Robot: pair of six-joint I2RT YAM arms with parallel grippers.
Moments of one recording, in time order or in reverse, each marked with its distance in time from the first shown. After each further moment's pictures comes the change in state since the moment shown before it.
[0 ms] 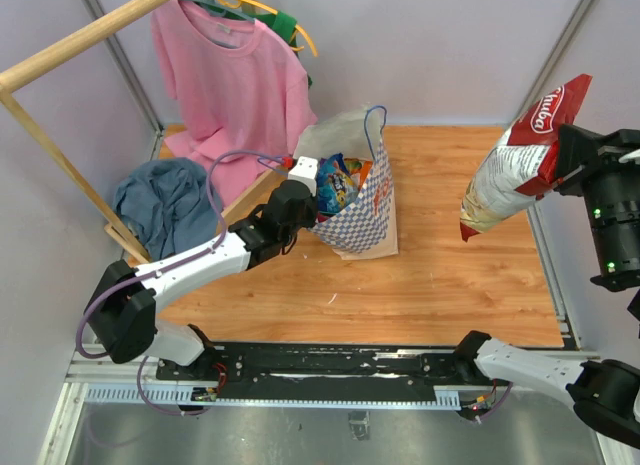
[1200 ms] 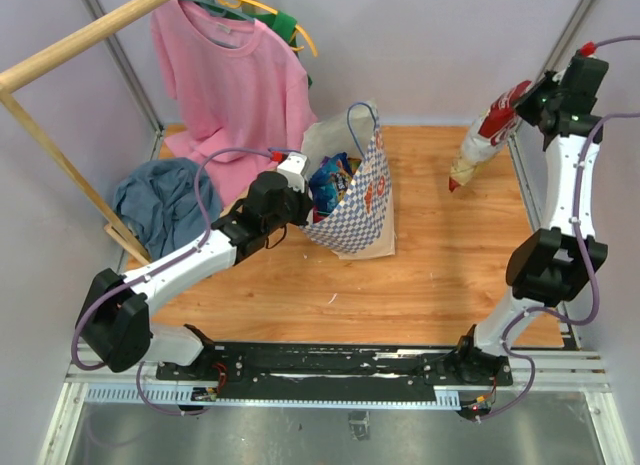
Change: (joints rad) left arm 0.122 -0.058 -0.036 0.003 0.358 -0.001; right arm -1.061 0.781 -0.082 0.169 -0.918 0.451
